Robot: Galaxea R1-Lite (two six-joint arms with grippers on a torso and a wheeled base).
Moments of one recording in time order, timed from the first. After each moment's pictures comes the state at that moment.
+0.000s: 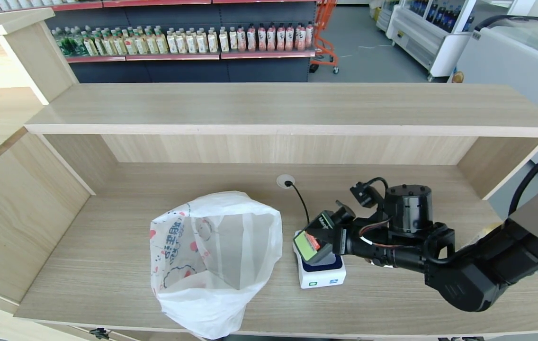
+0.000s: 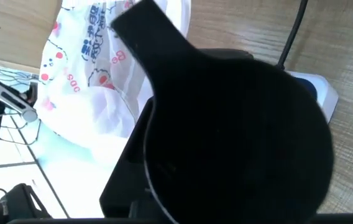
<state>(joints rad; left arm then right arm) 0.00 0.00 0.00 0.00 0.05 -0.01 0.50 1.98 -0.72 -0.95 0.35 0.40</state>
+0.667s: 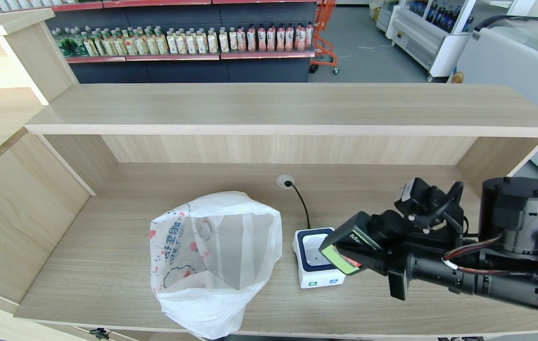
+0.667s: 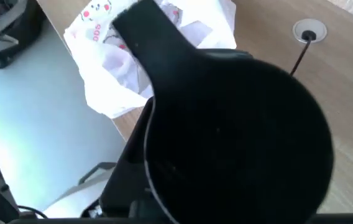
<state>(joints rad) 0.00 0.00 0.00 0.00 0.05 -0.01 0.57 1.54 -0.50 -0.79 0.34 -0.31</state>
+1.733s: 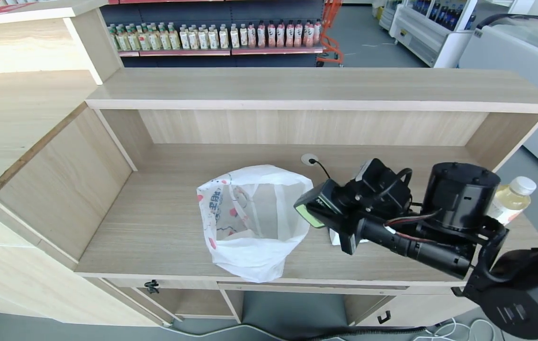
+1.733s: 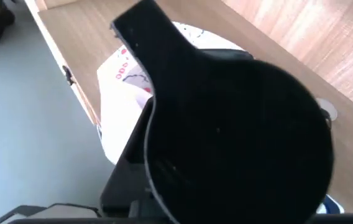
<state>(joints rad) 0.00 0.00 0.00 0.00 0.05 -0.01 0.58 1.80 -0.67 -1.10 0.24 -0.41</state>
